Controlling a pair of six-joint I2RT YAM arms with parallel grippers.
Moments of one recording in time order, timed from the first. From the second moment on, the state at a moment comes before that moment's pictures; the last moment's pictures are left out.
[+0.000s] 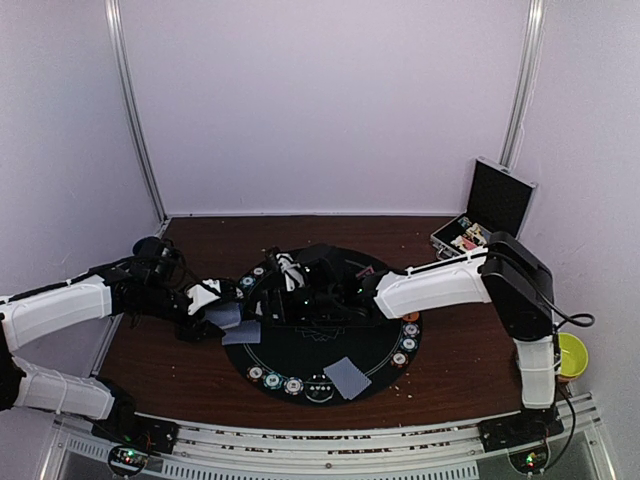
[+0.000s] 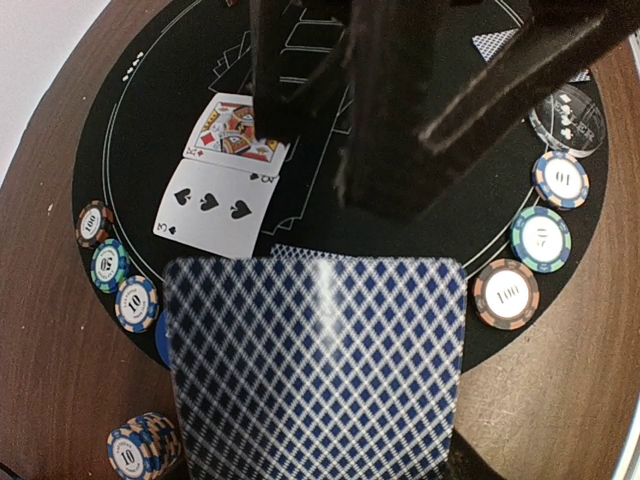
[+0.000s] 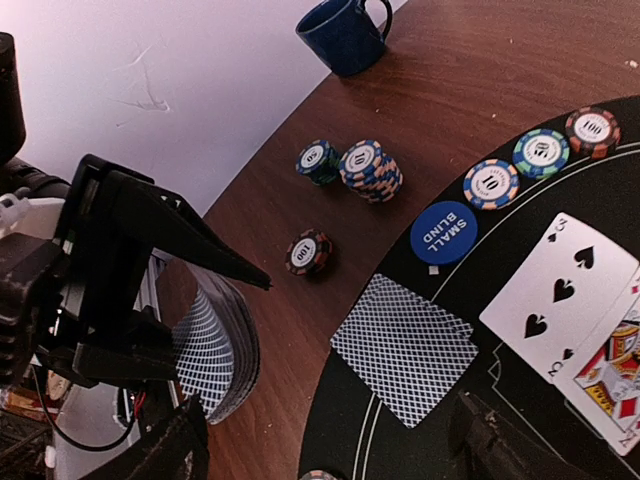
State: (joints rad) left arm -0.45 1.15 0.68 -0.50 0.39 0.77; right arm 1.03 2.08 1.41 0.25 -0.25 0.58
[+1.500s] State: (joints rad) left arm -0.44 1.15 0.67 -0.50 0.37 0.77; right arm 1.06 2.29 1.66 0.26 -0.34 0.72
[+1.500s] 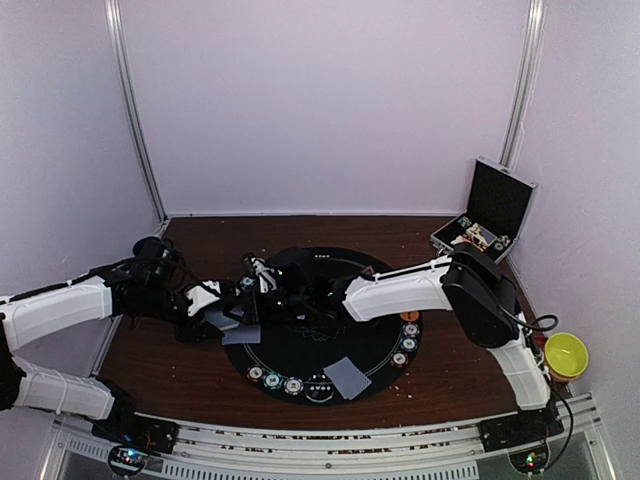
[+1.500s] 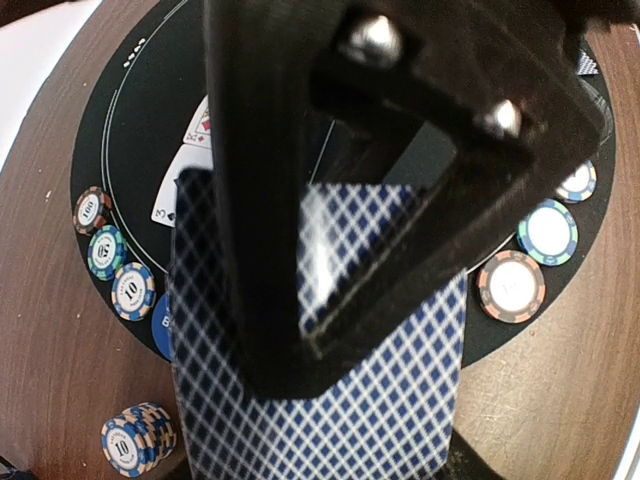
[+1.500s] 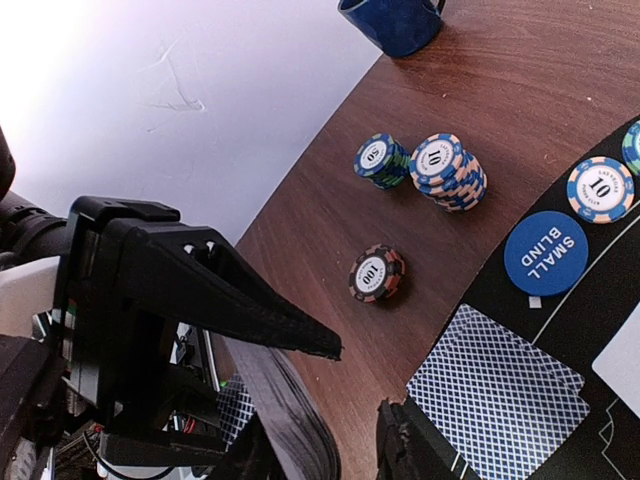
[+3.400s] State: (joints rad) left arm -0.45 1.15 0.67 -0.50 0.39 0.77; right arm 1.04 1.89 1.60 -0.48 0.62 -0.06
